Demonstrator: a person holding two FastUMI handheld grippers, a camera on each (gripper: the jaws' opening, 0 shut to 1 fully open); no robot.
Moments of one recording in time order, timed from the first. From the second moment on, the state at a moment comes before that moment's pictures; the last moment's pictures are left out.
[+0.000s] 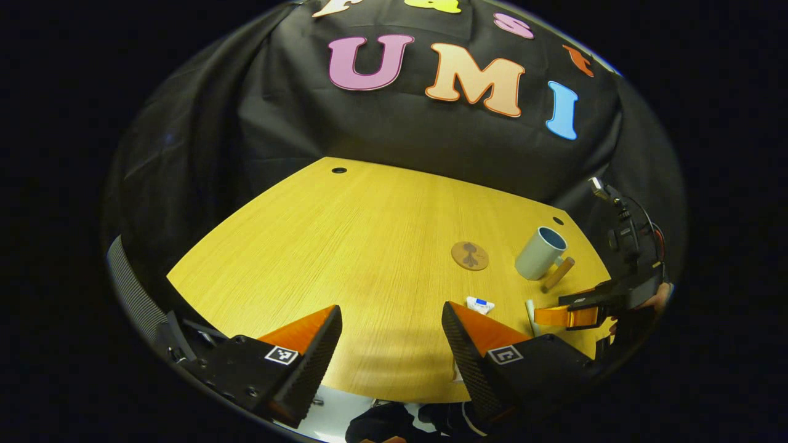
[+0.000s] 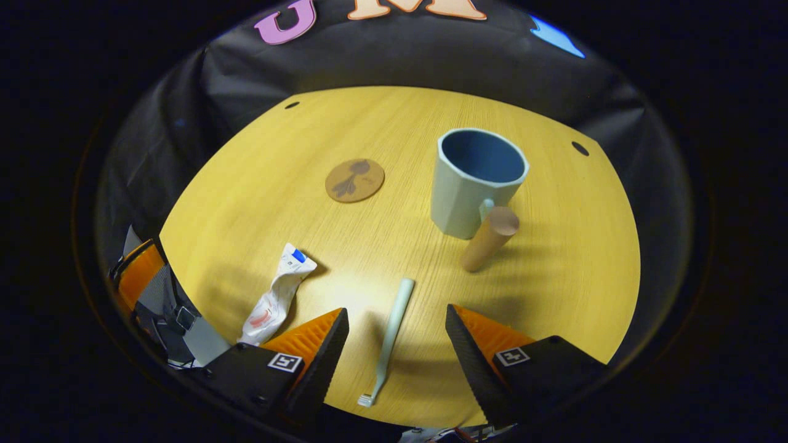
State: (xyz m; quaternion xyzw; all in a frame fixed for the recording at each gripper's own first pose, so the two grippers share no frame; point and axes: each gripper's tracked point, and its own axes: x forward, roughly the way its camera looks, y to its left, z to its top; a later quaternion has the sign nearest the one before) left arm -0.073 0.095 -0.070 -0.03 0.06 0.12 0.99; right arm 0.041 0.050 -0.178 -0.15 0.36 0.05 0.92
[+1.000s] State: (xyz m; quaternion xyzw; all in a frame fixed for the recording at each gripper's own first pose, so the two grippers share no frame) left arm -0.055 0.123 -0.074 -0.01 0.09 0.14 0.99; right arm 0.062 0.040 -0.205 -0.16 0.45 0.00 0.88
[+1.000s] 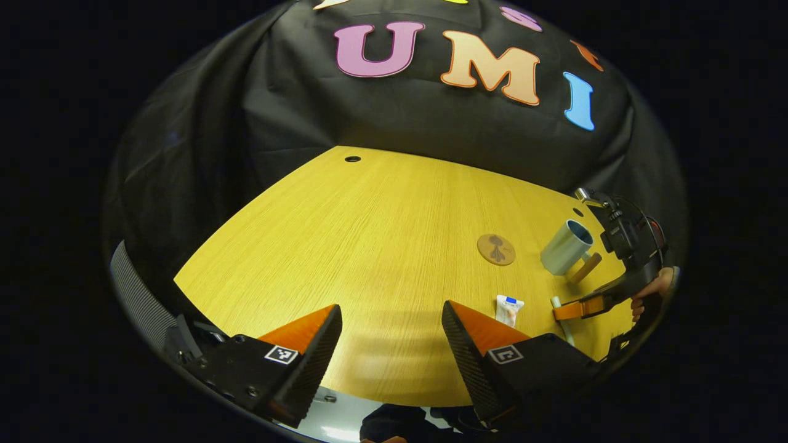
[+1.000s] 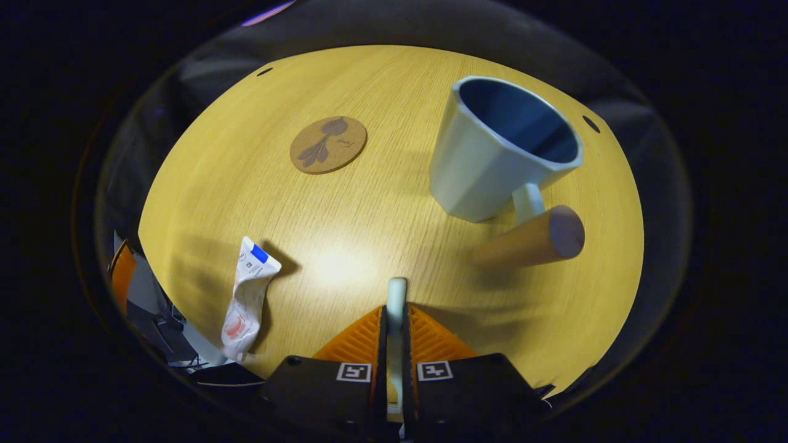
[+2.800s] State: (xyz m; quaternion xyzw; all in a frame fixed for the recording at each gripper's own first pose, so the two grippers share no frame) left arm 0.039 -0.005 -0.169 0.05 0.38 0.01 0.92; right arm -0.013 -0.070 -0.145 -0.03 0.35 -0.09 0.93
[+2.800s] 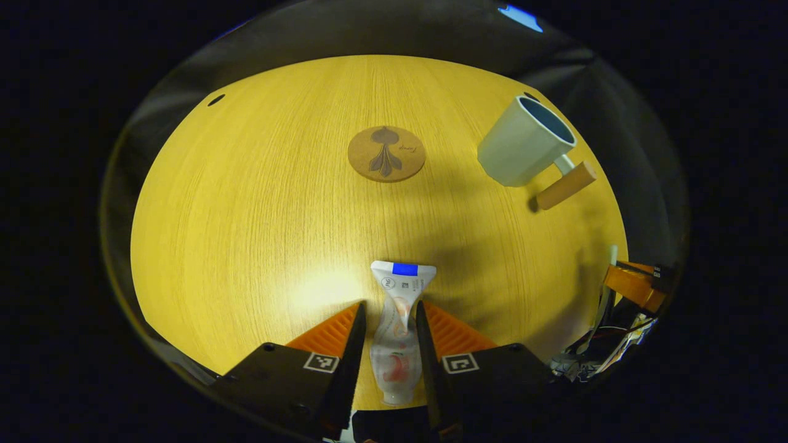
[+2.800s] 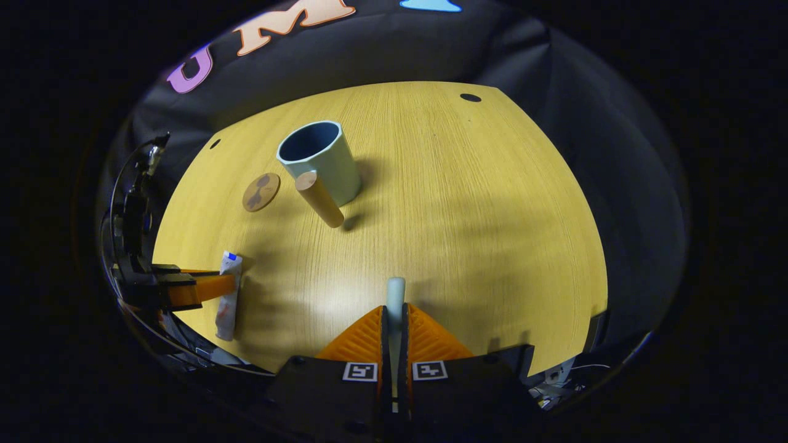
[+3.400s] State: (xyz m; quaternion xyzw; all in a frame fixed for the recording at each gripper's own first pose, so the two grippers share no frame) left arm 0.047 -0.013 -0.169 0.05 0.37 0.01 0.93; right arm -0.003 -0.082 -0.134 -0.02 0.33 -0.10 0.94
